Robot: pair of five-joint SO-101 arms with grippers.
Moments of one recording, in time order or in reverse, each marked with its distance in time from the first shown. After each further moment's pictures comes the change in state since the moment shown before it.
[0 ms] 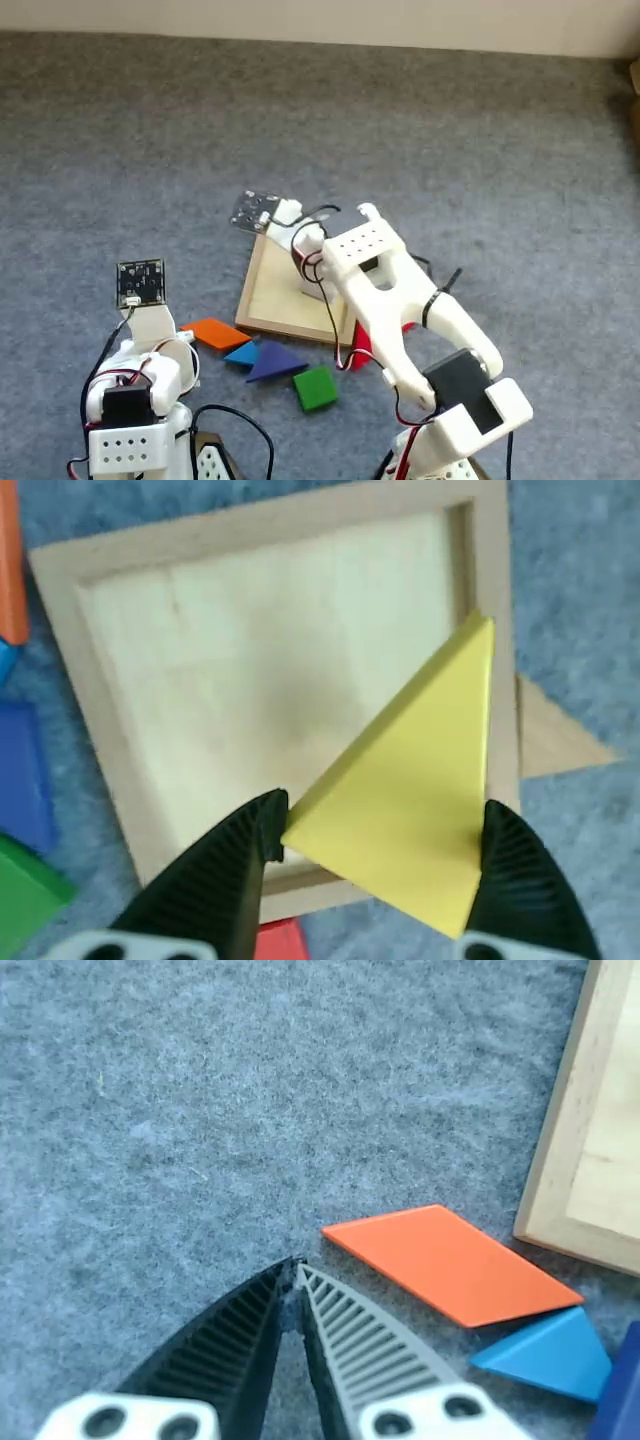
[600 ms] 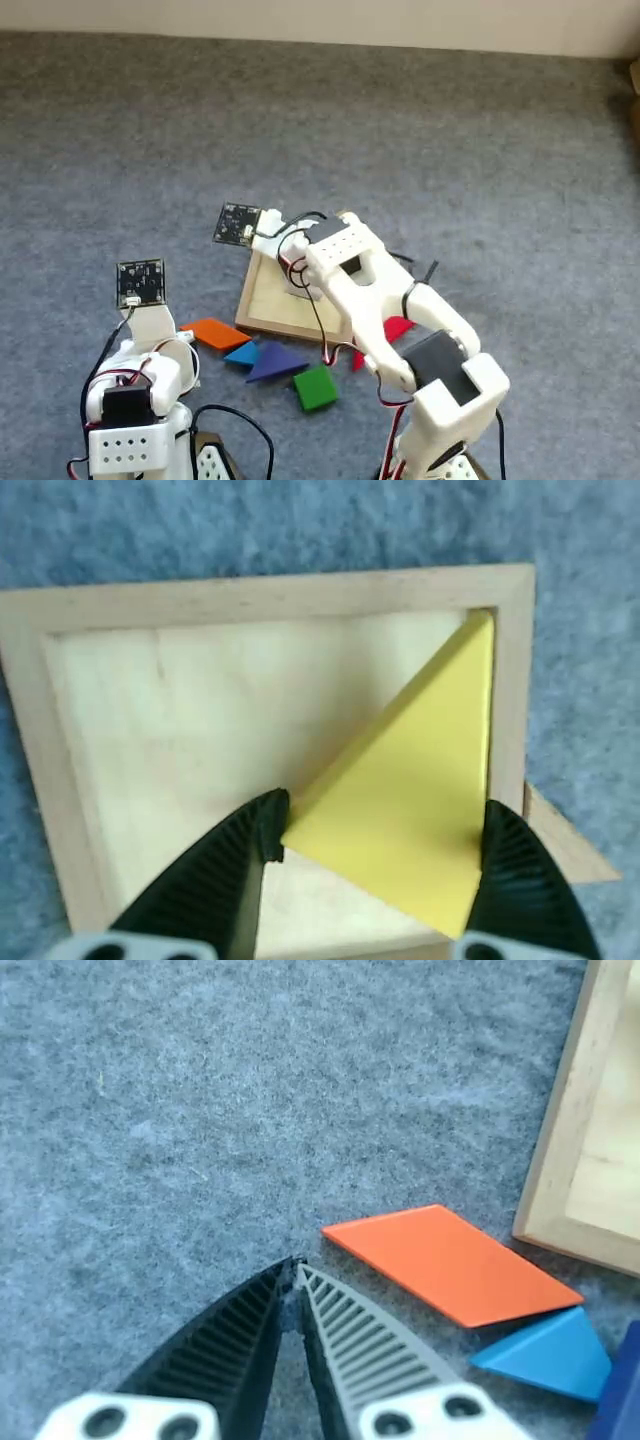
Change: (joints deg) left arm 0.0 0.0 0.0 0.0 0.0; right arm -2.5 8.4 -0.1 -9.8 4.7
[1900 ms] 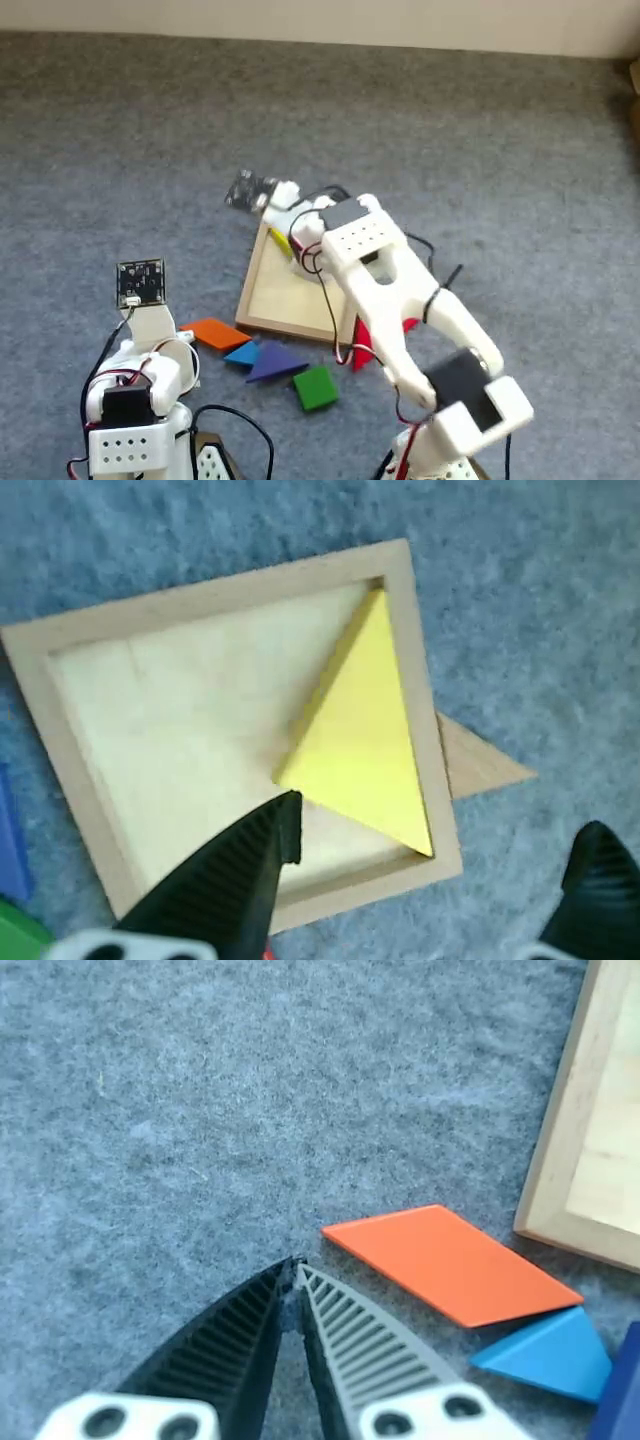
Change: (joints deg) left arm 0.0 0.0 0.0 0.0 0.0; right arm 3.1 -9.5 -4.5 10.0 -8.5
